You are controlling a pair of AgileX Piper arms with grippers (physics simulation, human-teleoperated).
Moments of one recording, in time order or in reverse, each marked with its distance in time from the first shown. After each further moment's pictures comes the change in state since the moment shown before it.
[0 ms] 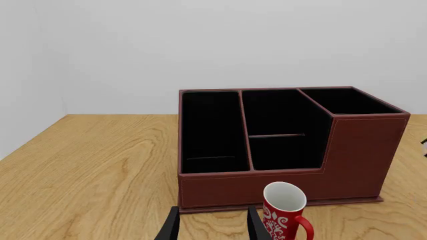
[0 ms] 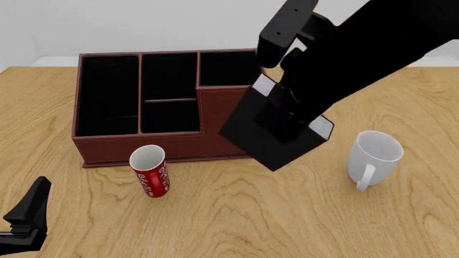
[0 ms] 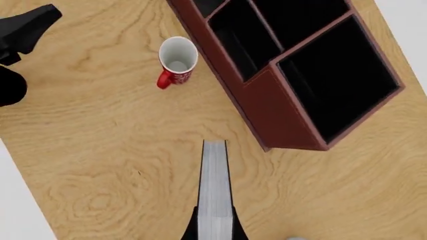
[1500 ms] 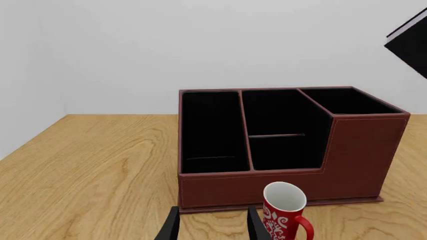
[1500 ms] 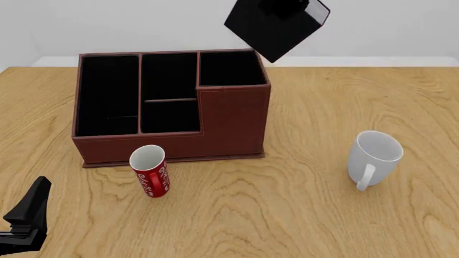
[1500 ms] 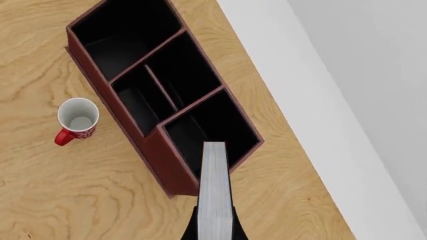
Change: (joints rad) left arm 0.000 0.000 0.000 0.000 0.000; right arm -0.227 0.312 -0.630 0.055 -0.286
